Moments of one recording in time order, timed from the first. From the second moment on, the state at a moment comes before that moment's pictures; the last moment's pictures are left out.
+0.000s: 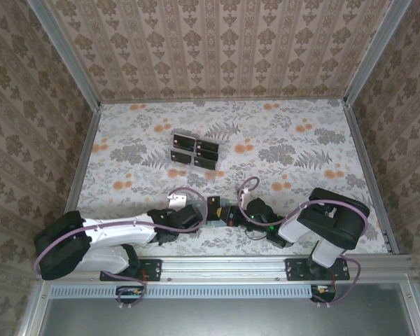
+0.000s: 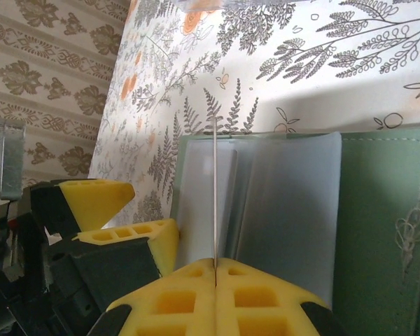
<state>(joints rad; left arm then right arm) -1.13 1.23 0.46 -0.45 -0.51 -0.89 0.92 1.66 0.26 1.02 -0.08 1.03</state>
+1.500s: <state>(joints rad) -1.14 1.24 0.46 -0.45 -0.51 -0.91 0.92 1.79 0.24 1.17 -0.06 1.09</state>
